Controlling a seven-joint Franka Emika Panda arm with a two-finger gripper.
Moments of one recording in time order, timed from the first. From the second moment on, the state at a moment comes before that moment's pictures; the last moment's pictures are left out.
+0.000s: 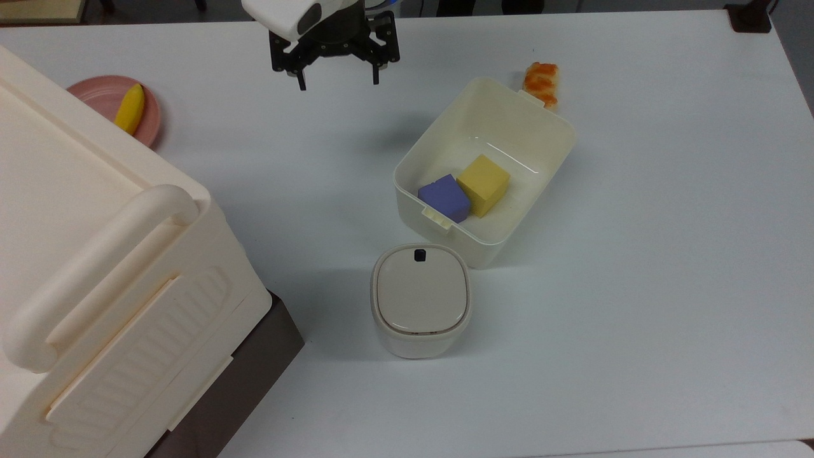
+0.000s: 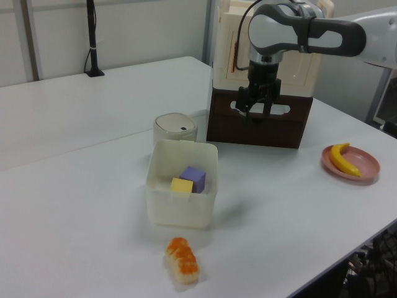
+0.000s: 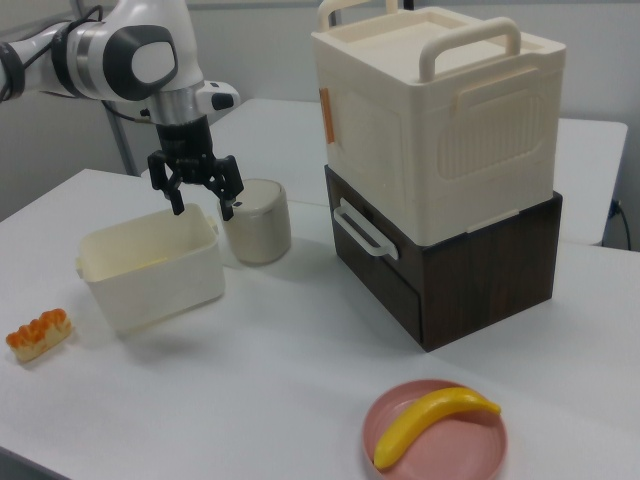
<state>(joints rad) 0.01 0.09 0.01 -1.66 -0.02 1.71 -0.14</state>
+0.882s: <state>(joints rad) 0.19 0.05 -0.19 -1.81 -0.01 1.75 -0.88</state>
